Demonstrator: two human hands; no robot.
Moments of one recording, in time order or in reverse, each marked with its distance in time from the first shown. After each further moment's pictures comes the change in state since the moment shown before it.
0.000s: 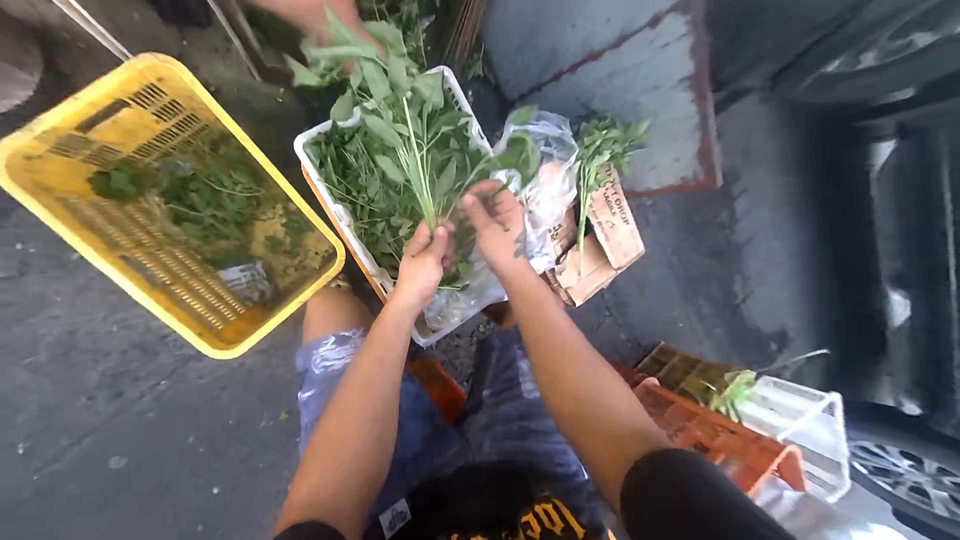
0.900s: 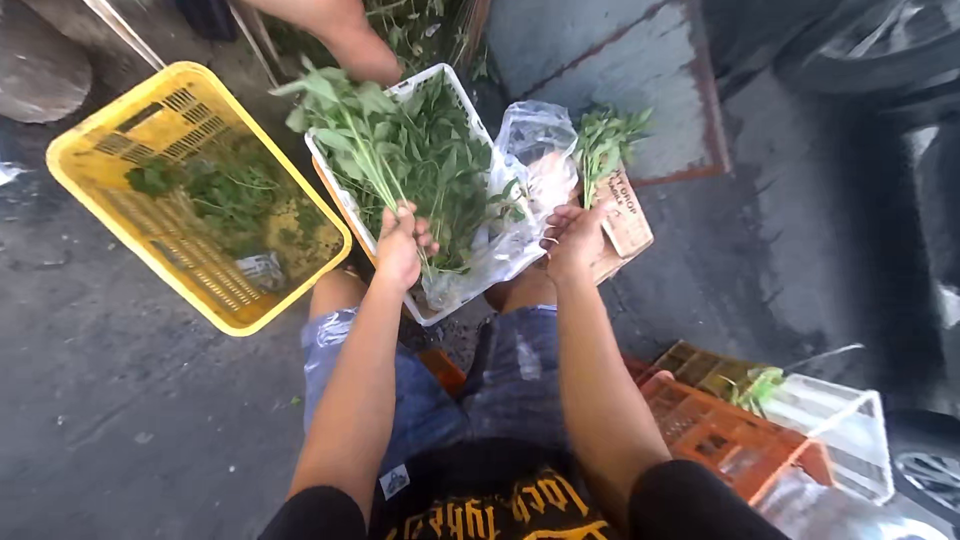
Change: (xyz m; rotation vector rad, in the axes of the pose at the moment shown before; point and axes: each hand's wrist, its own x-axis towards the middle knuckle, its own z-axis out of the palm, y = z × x) left_hand -0.011 0.013 -0.008 -0.241 0.316 -0.033; right_hand -0.056 0.001 -0.098 -0.074 0.483 0.490
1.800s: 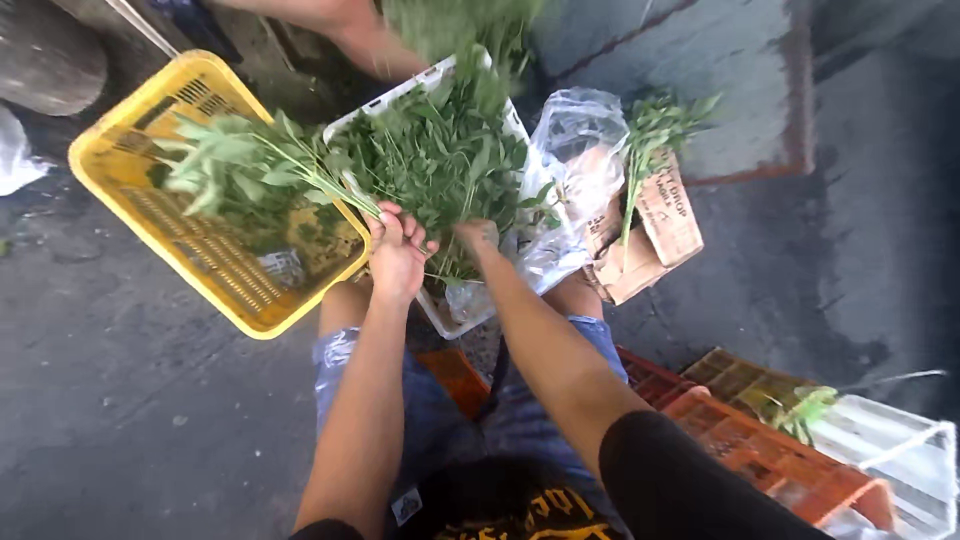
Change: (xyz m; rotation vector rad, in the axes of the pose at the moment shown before) left_hand 0.009 0.024 -0.027 -0.149 -0.031 0.204; right_hand 0.030 0.089 0.175 -0.619 -0.366 0.258
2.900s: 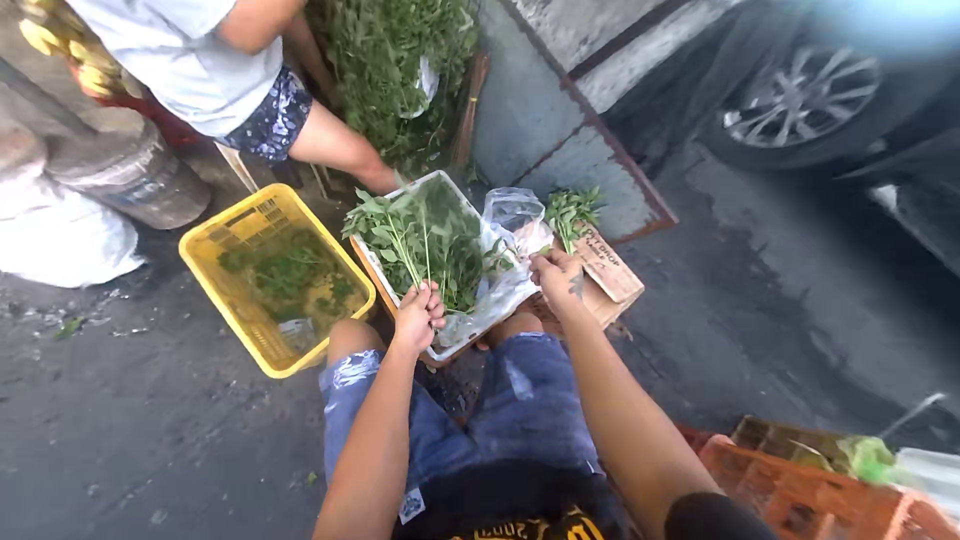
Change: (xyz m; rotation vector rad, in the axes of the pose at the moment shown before) left_hand -0.103 -0.021 0.009 0.123 -0.154 -0.214; right_hand -0.148 0.055 -0.193 0.397 0.325 -0.475
